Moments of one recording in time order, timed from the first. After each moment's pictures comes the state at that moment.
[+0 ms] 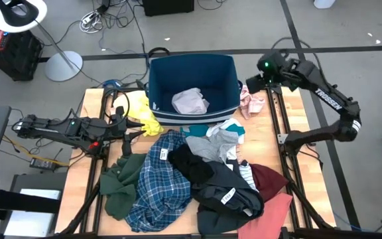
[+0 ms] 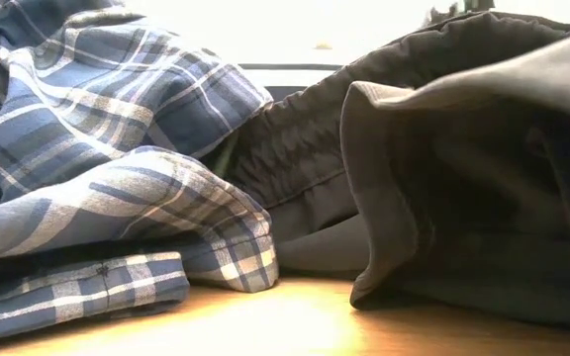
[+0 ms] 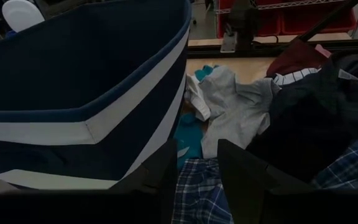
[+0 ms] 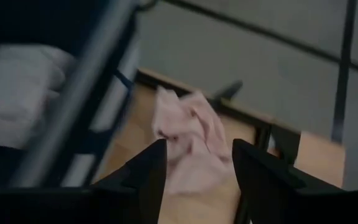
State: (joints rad) left arm -0.17 0.54 0.62 -0.41 -0.44 -0.03; right arm -0.68 1.20 1.41 -1.20 0.39 0.39
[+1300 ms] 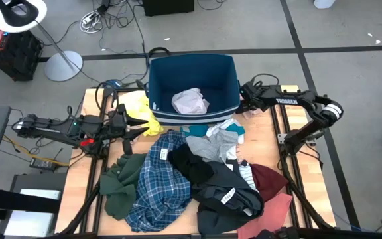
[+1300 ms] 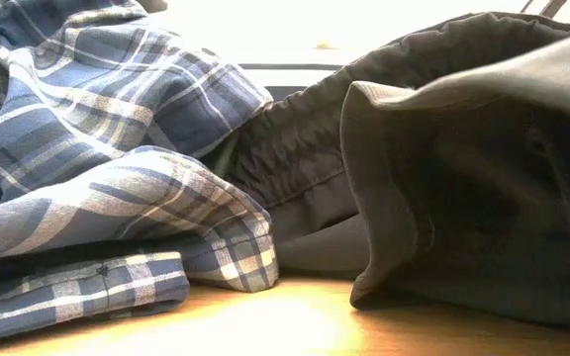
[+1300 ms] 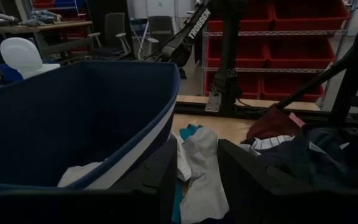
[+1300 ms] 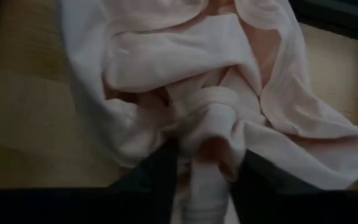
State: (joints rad) left arm -0.17 0.57 0.62 -0.13 -0.41 -0.03; right arm -0.81 1.50 0.71 -0.39 0.34 0.43
